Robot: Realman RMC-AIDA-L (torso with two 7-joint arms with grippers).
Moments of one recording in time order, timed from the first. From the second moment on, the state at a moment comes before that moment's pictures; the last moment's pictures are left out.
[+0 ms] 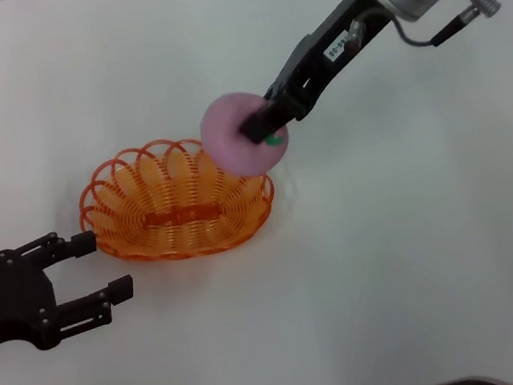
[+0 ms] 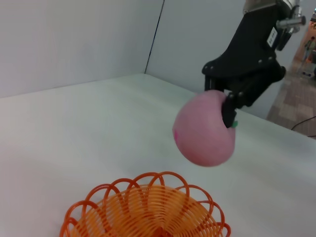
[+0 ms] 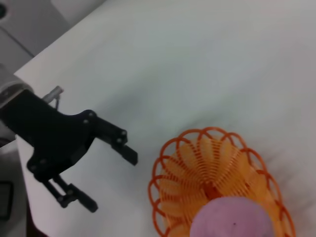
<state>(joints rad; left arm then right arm) -0.26 -2.16 0.63 0.88 2.12 1.74 -1.32 0.86 2.09 -1.10 -0.97 -2.31 -1.66 2.32</state>
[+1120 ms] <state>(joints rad) -0.25 -2.16 0.62 0.89 2.14 1.75 -1.31 0.88 2.10 -1.31 -0.73 -2.14 -1.36 2.09</state>
